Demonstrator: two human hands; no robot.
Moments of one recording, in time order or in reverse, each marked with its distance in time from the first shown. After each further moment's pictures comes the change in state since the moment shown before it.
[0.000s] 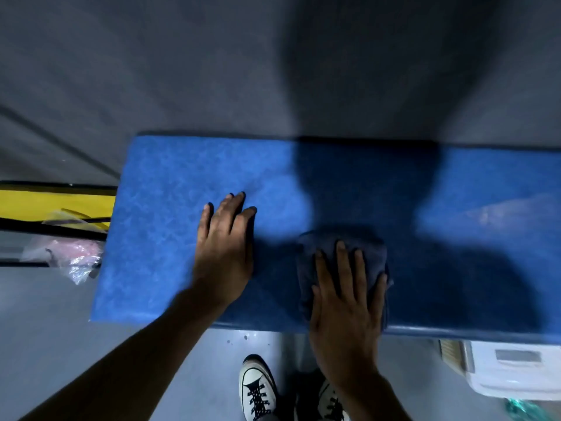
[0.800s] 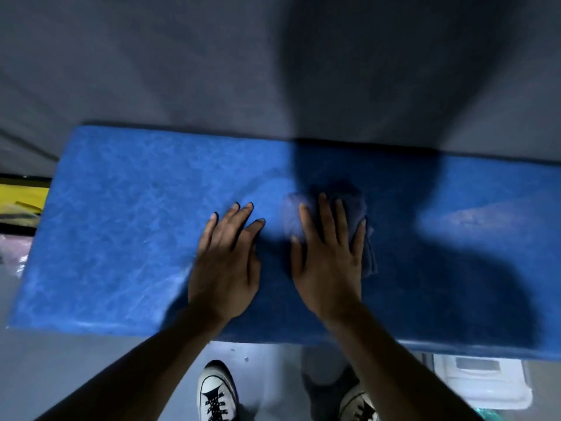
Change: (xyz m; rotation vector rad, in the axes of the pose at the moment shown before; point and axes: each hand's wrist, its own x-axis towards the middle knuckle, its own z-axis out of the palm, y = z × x) left_hand -0.004 0.081 0.040 -0.055 -0.062 0.048; right_hand 0.099 0.068 0.009 0.046 -0.008 -0.108
